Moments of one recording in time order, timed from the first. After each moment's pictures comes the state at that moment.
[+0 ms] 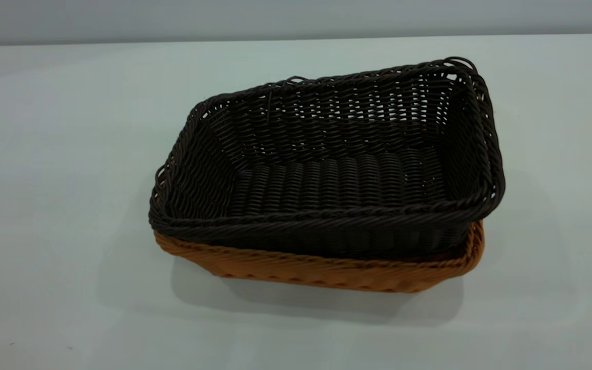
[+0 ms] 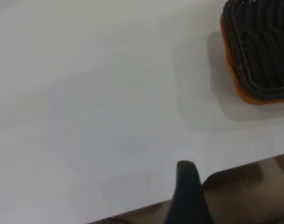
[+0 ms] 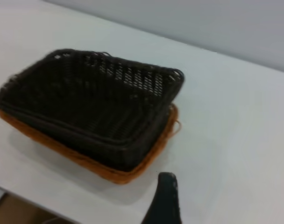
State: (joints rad) left arm -0.17 0.44 -0.84 -0.04 1.17 0.09; right arm 0.01 -0.02 -0.55 0.35 1.16 -0.42
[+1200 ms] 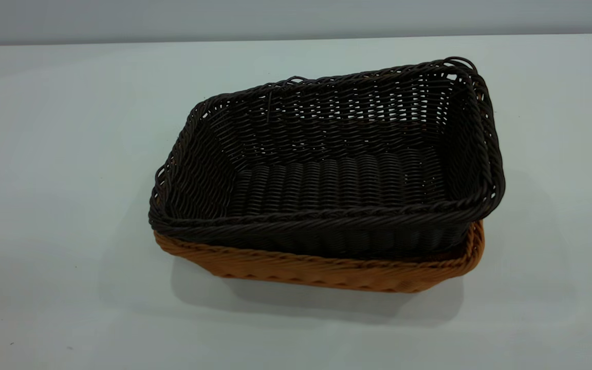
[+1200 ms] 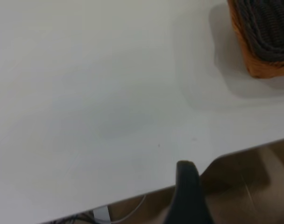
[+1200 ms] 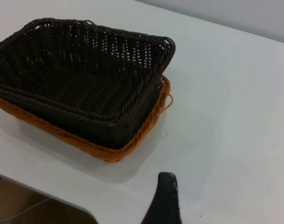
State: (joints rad) left arm -0.17 0.09 -0.49 -0.04 1.11 0.09; right arm 0.01 -0.02 -0.48 0.31 1.16 -0.41
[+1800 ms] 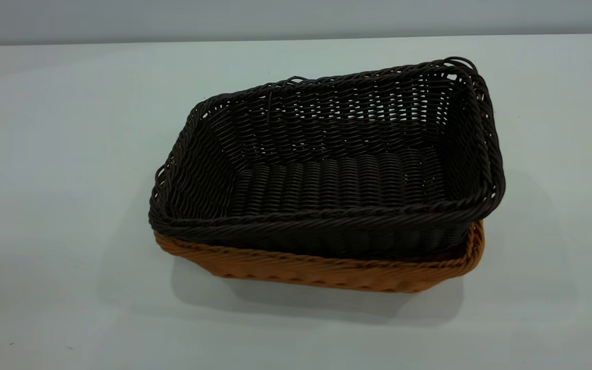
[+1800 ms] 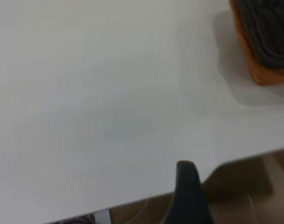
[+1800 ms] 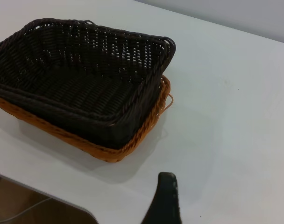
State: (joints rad) left arm -0.12 0.07 -0.49 -0.04 1.11 0.09; right arm 0.01 -0.02 -0.48 0.31 1.16 -0.41
